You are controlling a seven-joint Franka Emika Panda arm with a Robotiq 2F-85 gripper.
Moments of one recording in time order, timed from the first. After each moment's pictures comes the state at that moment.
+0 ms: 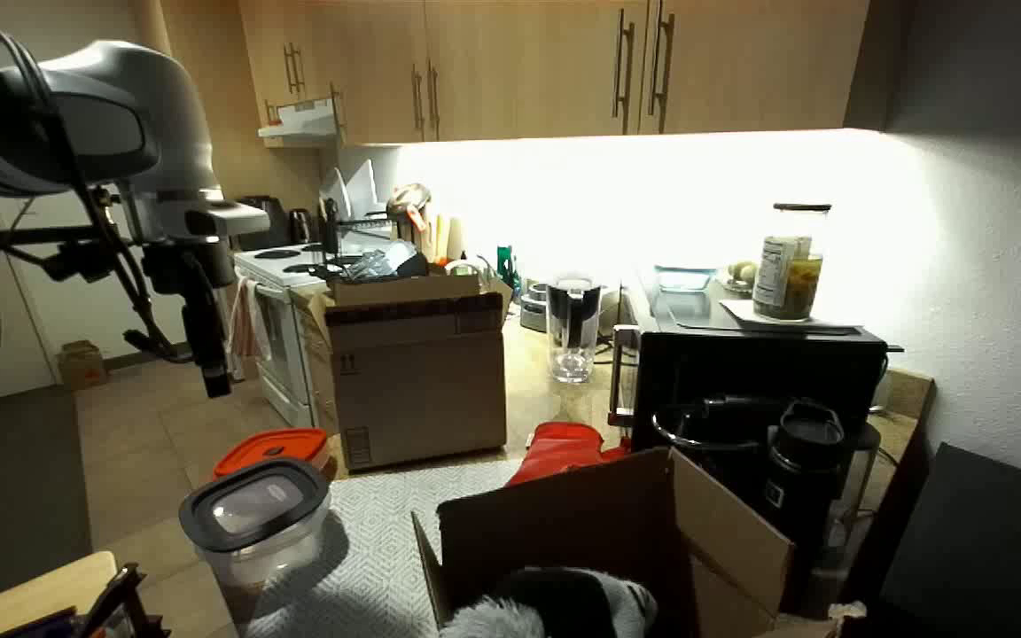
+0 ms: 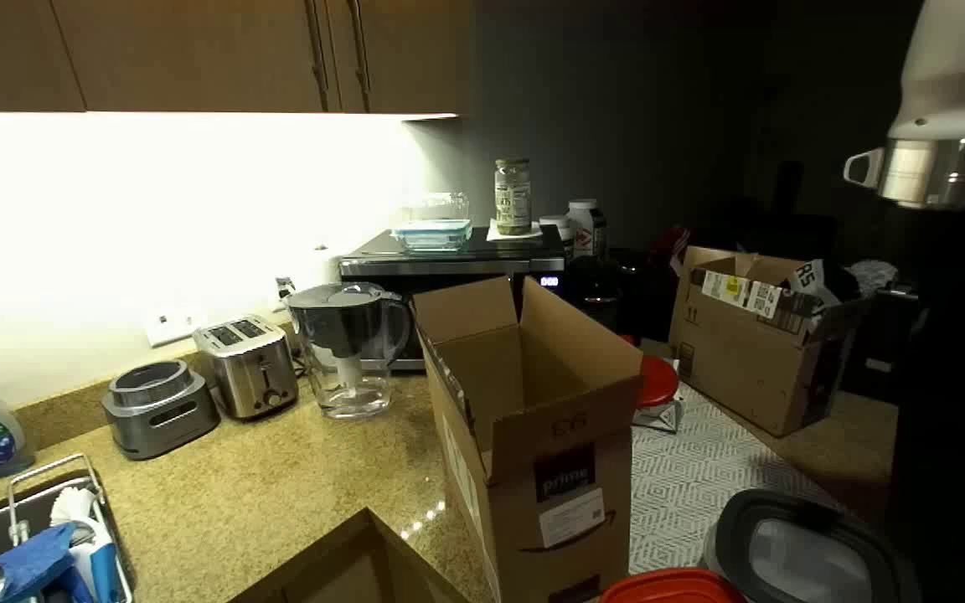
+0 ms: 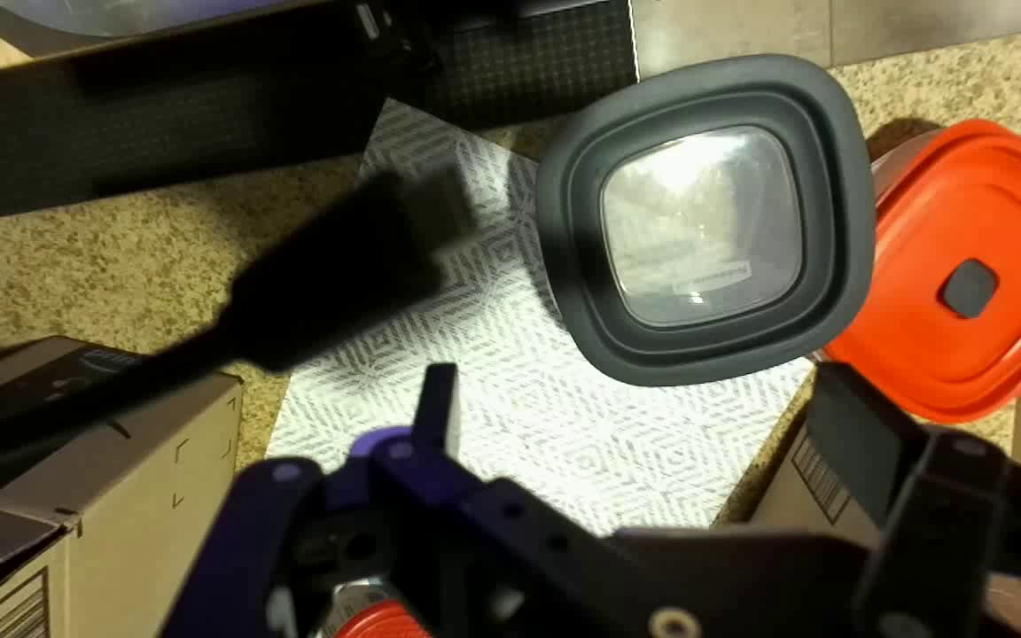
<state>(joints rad) 0.12 -0.72 0.35 -2.76 0.18 2.03 0.52</state>
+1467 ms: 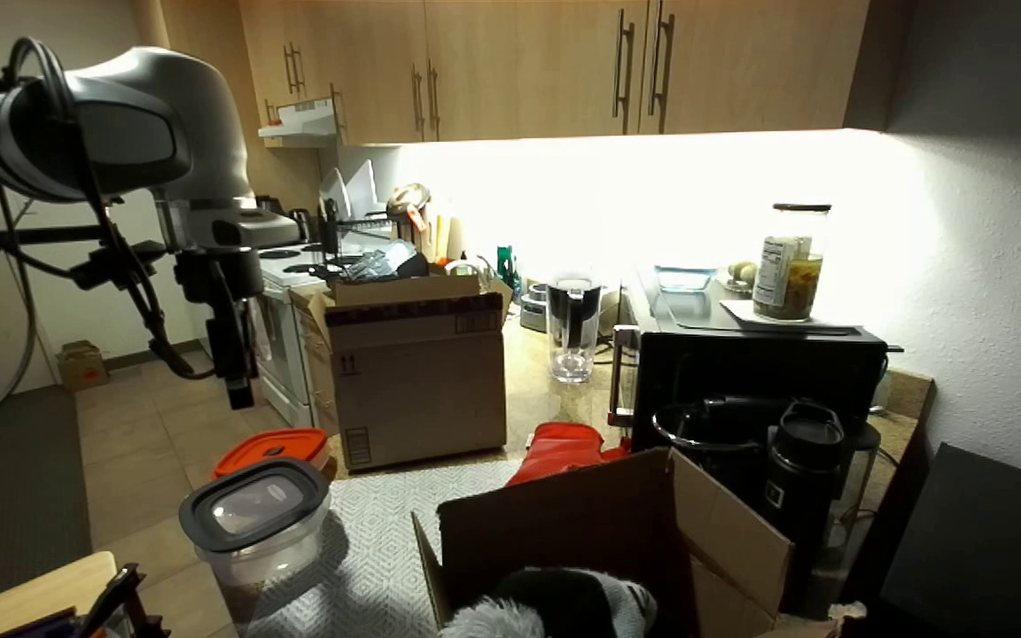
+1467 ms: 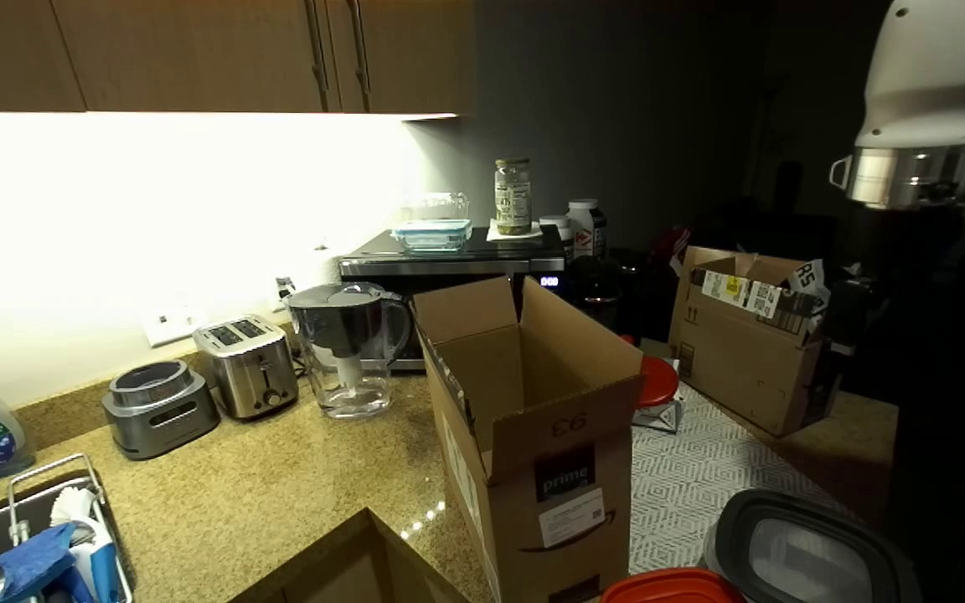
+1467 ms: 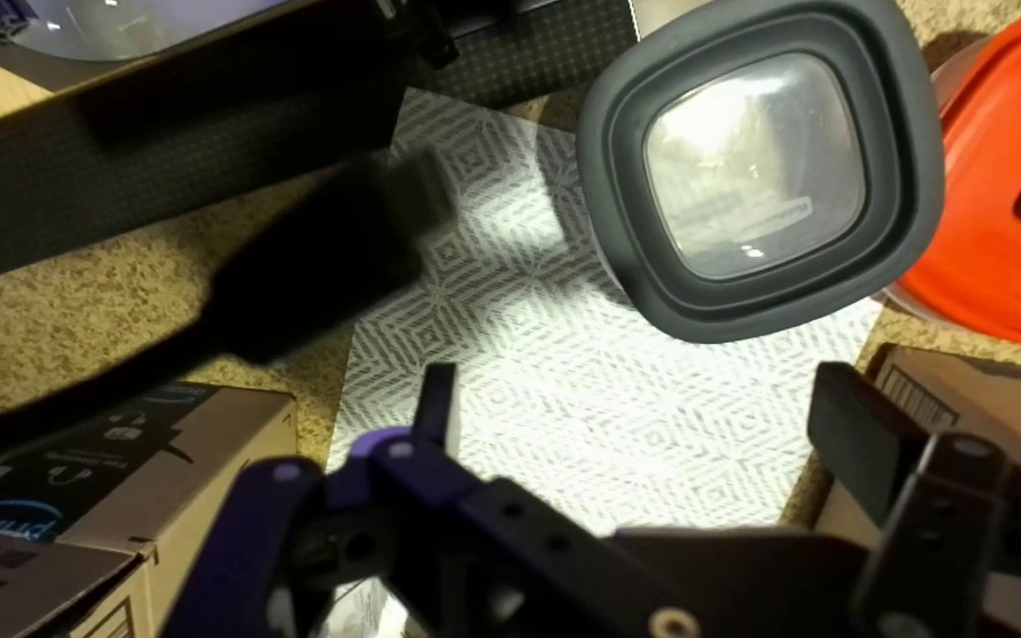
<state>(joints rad) 0.03 -0.67 0.32 -2.76 0.16 2.06 0.55</state>
